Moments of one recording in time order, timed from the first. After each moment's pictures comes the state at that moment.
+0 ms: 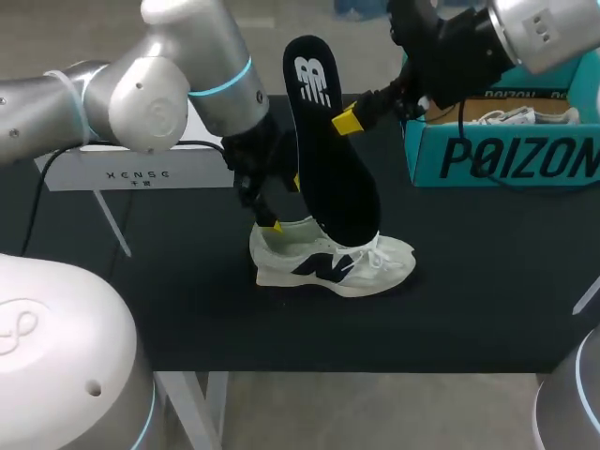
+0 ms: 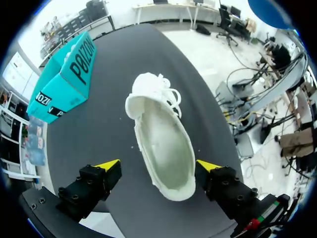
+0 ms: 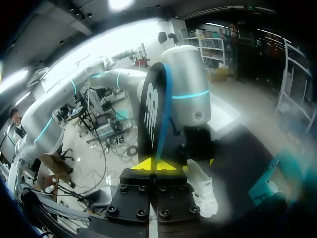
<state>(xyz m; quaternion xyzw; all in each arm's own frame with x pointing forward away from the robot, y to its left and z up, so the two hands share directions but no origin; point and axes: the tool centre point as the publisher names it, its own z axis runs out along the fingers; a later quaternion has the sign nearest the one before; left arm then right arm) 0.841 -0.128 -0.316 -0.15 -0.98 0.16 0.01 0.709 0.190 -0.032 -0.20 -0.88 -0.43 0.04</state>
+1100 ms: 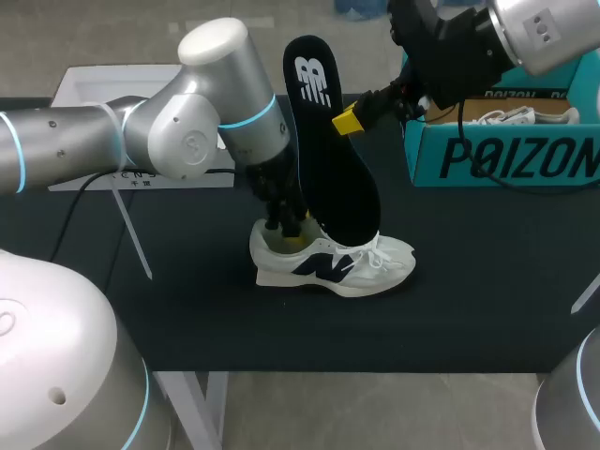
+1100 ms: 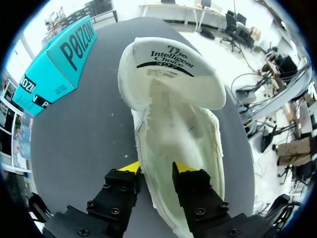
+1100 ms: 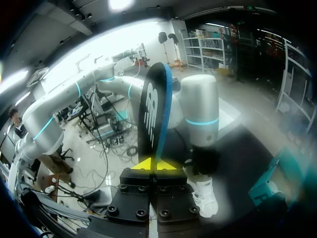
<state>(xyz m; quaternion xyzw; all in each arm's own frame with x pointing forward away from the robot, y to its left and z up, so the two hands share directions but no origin) 0.848 -0.154 -0.385 -0.12 -0.98 0.17 0.03 0.709 0.190 -0.032 -0.20 -0.88 -0.43 0.04</state>
